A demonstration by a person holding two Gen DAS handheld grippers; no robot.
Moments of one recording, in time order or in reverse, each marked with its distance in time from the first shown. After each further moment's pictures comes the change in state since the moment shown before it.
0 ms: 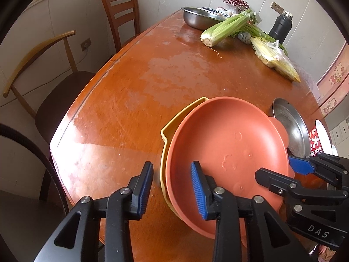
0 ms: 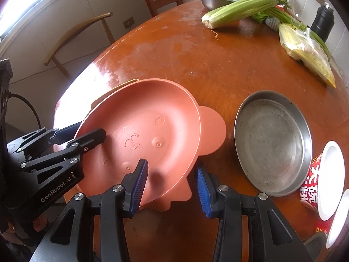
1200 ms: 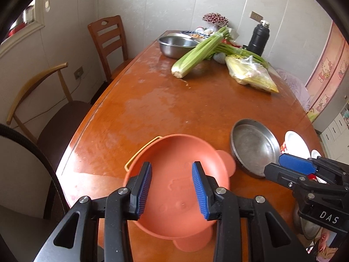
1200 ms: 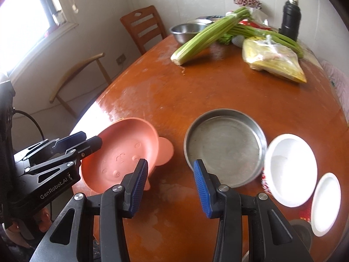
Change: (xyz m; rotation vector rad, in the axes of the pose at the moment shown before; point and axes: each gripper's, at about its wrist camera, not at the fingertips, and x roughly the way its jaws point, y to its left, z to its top) left arm -0.061 -0.059 0.022 0.094 -0.138 -0.012; right arm -0.089 -0.054 -0.027 0.130 -0.213 0.027
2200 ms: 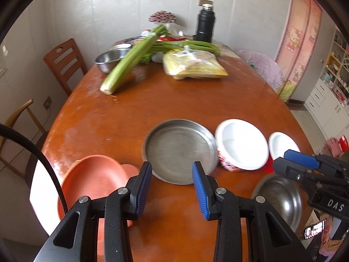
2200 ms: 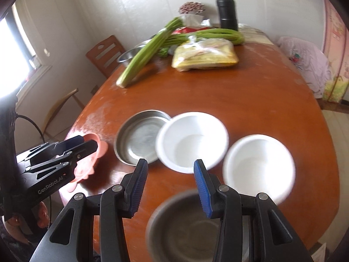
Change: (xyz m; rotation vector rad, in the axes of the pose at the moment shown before) left arm -0.007 -0.147 0.000 0.232 0.004 -0.103; right arm -0.089 -0.134 -0.064 0.225 -0.127 -0.061
